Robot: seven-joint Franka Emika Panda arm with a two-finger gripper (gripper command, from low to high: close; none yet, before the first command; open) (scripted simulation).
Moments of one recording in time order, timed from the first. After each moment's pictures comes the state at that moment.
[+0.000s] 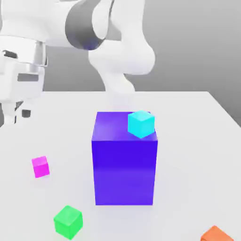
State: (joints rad) arm -0.56 -0.28 0.02 -2.66 0.09 2.67 1.90
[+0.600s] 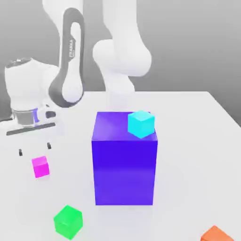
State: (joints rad) arm -0.83 0.13 -0.03 -2.84 0.01 2.97 2.60
